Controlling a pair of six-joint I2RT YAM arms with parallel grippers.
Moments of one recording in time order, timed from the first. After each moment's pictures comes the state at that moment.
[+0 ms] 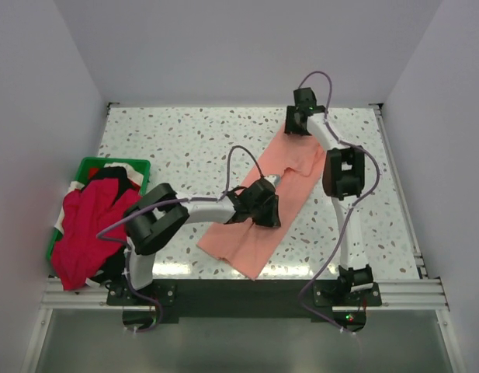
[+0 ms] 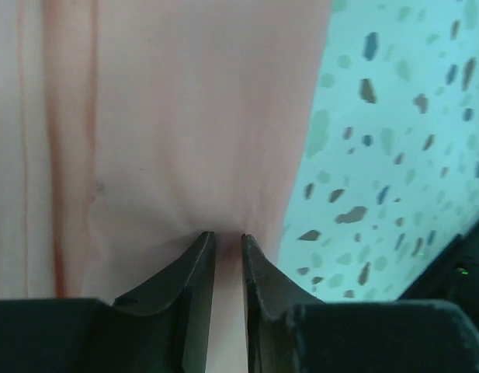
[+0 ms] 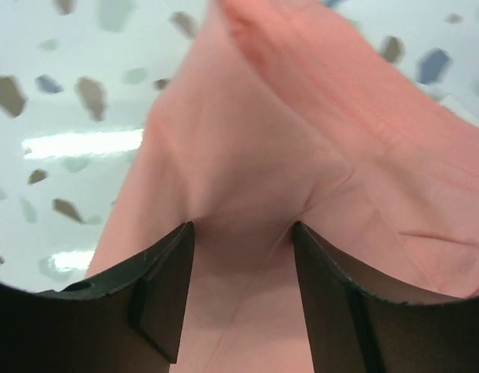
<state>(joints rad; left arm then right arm) -0.95 1.92 1.11 -0.05 0.06 -0.74 0.16 2.53 2.24 -0.62 0.16 0.28</state>
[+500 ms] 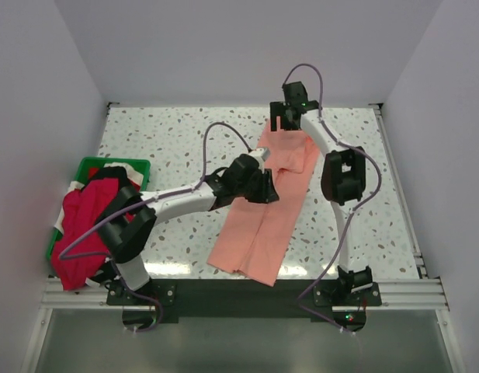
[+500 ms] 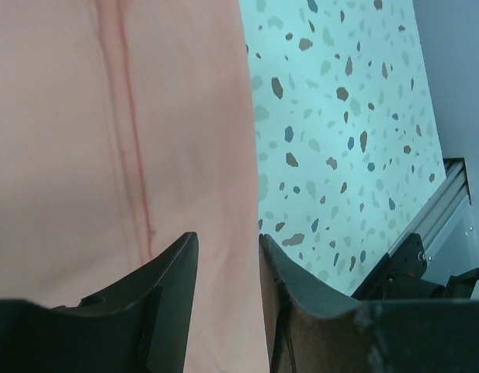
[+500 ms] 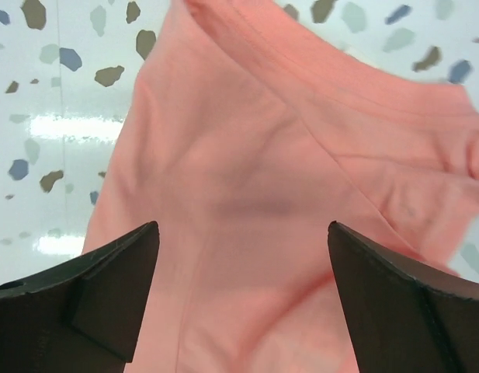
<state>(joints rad) -0.87 1.78 1.14 -0.01 0.15 -0.71 0.28 2.48 2.28 -0.66 0.17 0.14</state>
